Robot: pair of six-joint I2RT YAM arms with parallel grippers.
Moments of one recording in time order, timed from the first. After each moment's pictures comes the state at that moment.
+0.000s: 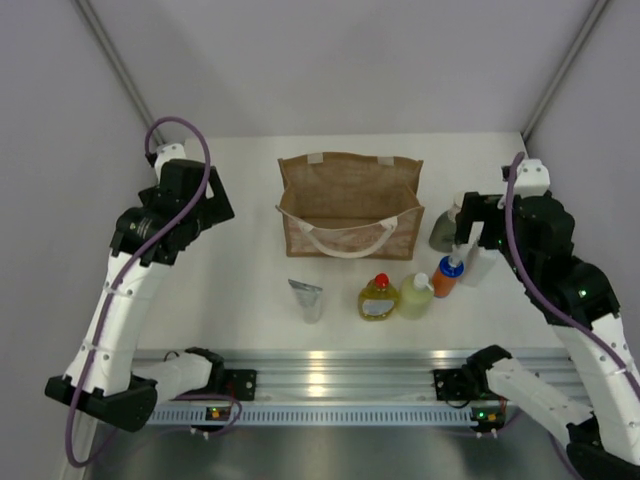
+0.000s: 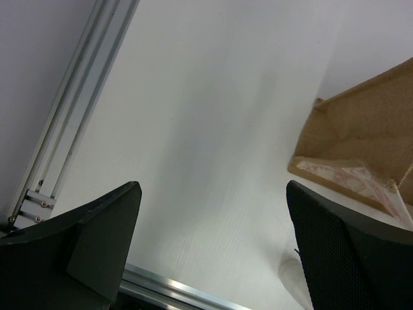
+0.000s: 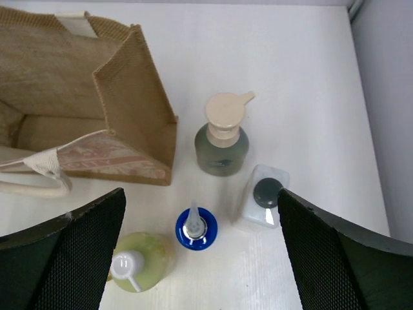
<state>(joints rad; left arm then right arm) -0.33 1.14 1.54 -1.12 -0.52 -0.52 0.43 0.80 1.23 -0.81 0.35 0.15</state>
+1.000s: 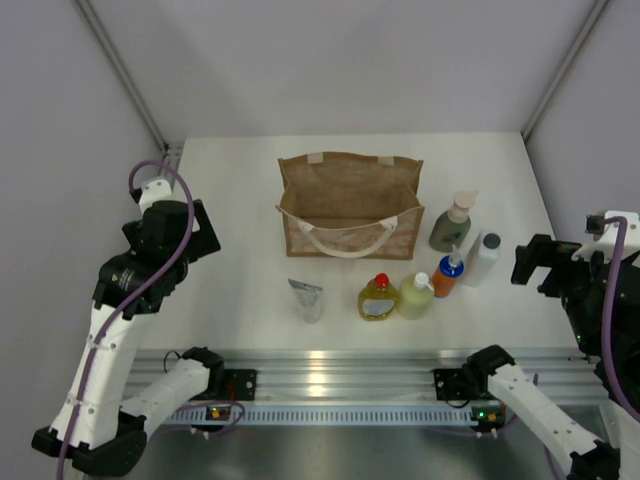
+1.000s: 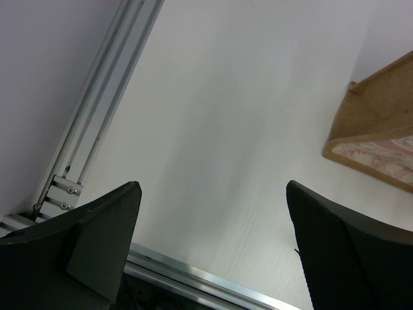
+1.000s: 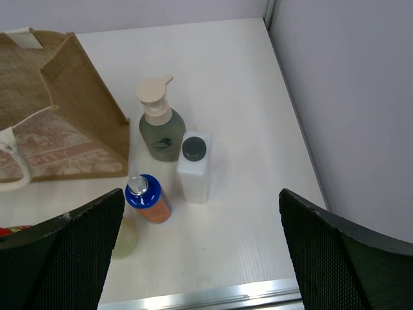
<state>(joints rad) -0.34 0.88 1.31 -1.12 -0.56 -0.47 0.40 0.55 1.42 -1.15 0.52 0.14</state>
